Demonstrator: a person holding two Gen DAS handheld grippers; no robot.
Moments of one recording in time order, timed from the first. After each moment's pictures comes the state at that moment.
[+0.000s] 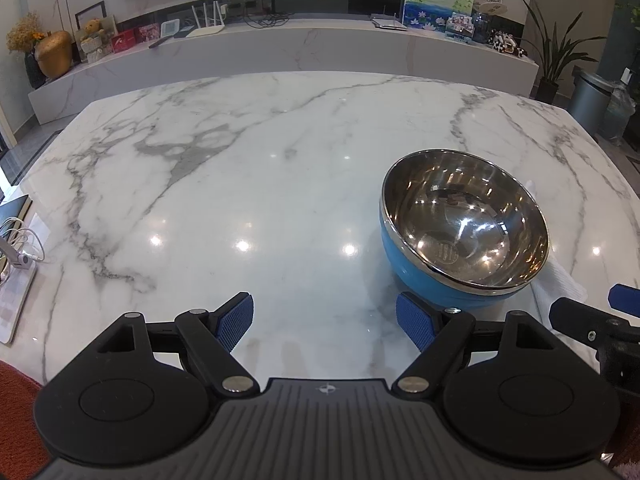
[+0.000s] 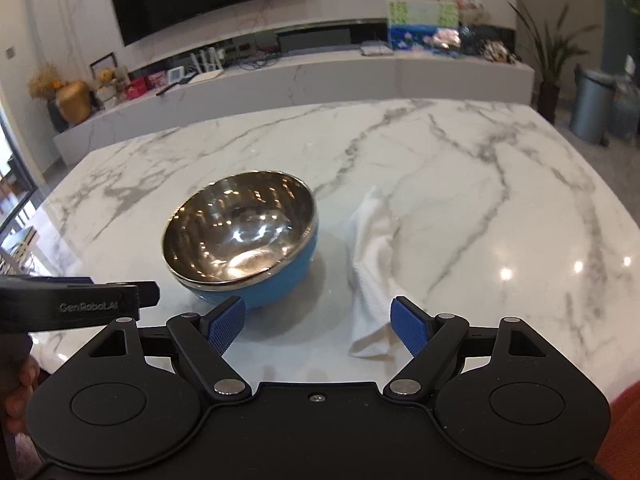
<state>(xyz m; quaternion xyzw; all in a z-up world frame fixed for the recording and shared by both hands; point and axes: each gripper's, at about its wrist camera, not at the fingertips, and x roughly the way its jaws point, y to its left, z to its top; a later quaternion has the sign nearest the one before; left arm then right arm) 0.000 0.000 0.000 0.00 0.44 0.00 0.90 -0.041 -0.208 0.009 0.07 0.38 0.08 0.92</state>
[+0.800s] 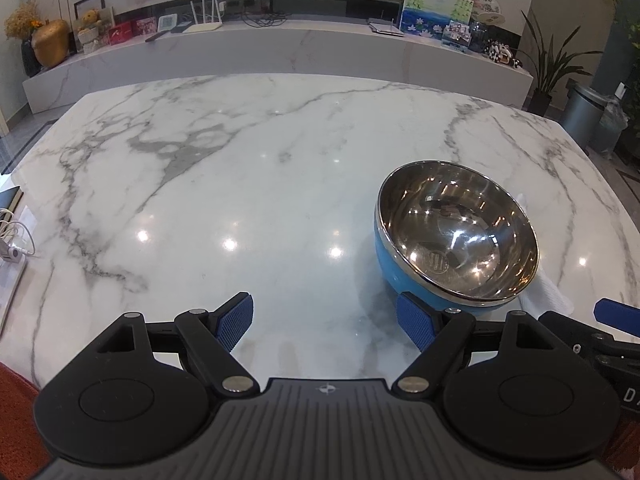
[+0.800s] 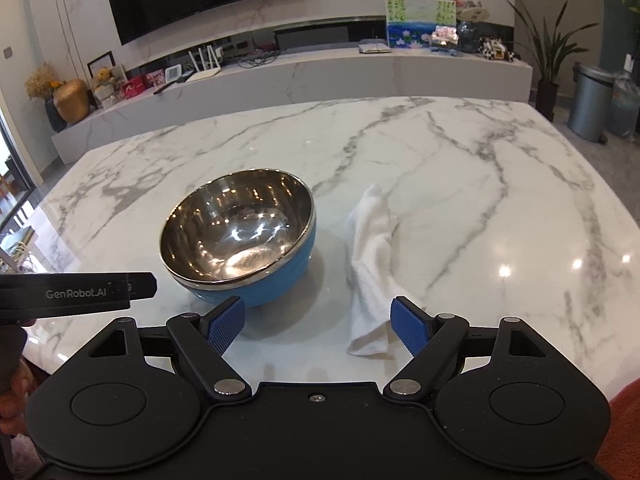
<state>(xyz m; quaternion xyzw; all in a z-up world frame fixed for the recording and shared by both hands) 0.001 0.008 0.004 -0.03 0.43 -0.01 0.90 -0.040 -0.208 0.008 0.05 0.38 0.07 0.92</state>
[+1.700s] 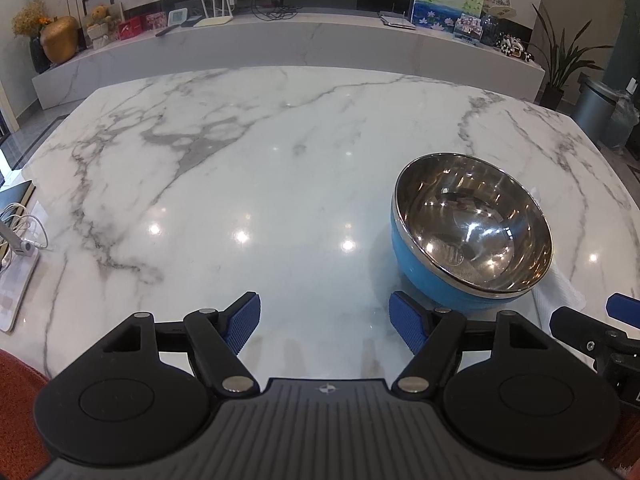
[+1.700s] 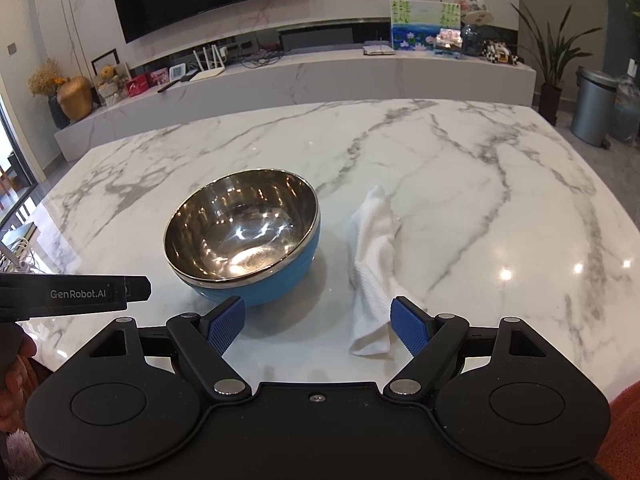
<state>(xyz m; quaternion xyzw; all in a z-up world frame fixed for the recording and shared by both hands) 0.000 0.009 0.004 -0.02 0.45 0.01 0.90 -0.040 -0.210 0.008 0.04 0.38 0.08 0.92</state>
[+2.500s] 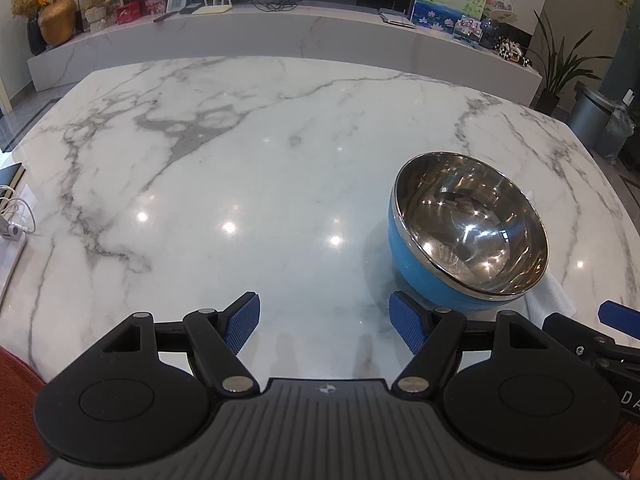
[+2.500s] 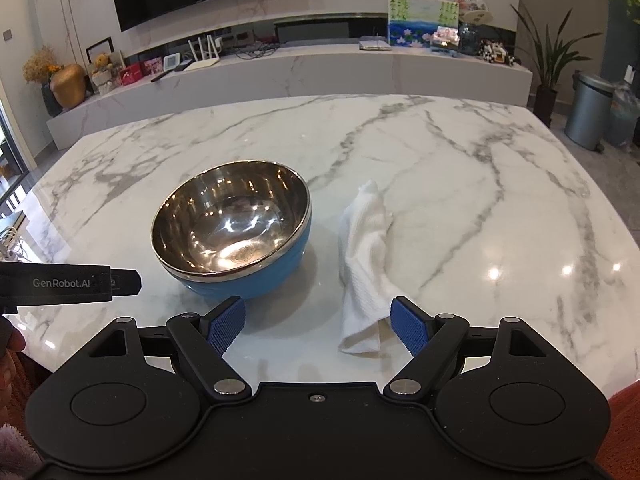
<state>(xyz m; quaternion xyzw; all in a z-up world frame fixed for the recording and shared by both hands) 0.001 0.015 0.000 -0.04 0.45 -0.01 0.89 -0.036 -0.209 0.006 0.02 0.39 0.07 0.92</state>
